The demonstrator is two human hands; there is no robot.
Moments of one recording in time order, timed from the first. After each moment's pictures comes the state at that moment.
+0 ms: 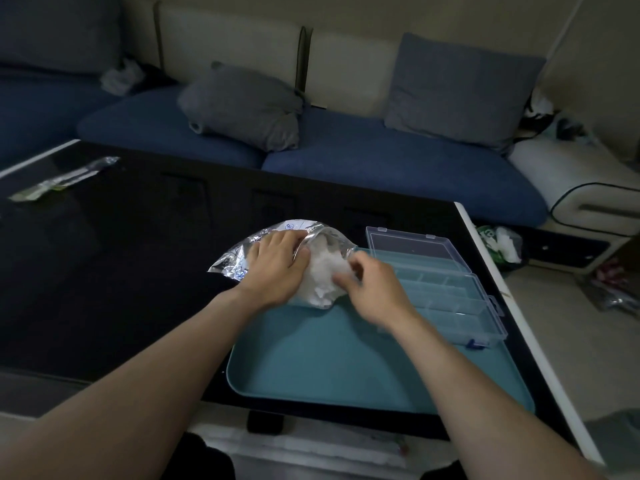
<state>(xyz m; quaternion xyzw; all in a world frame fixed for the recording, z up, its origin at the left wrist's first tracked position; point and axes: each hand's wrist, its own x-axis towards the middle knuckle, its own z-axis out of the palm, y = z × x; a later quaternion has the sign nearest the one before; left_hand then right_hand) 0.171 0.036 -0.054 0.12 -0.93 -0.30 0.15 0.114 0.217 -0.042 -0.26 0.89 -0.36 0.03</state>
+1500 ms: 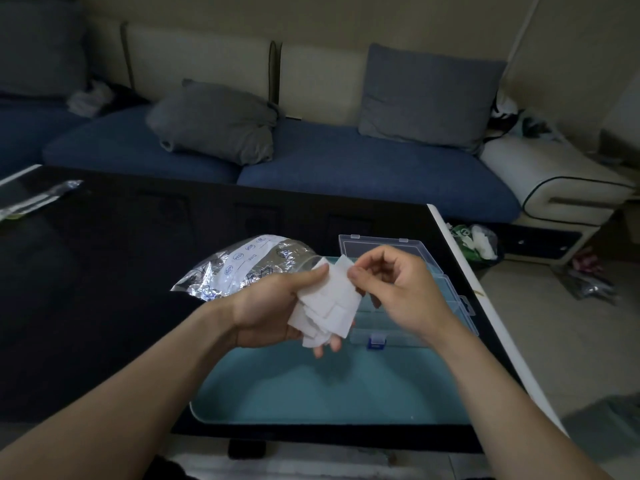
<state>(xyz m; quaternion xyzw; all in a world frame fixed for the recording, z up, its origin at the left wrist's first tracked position) 0.198 0.100 0.012 -0.02 -0.56 -0.78 -0.27 0.122 0.288 0.008 -0.27 0.74 -0.61 0.08</state>
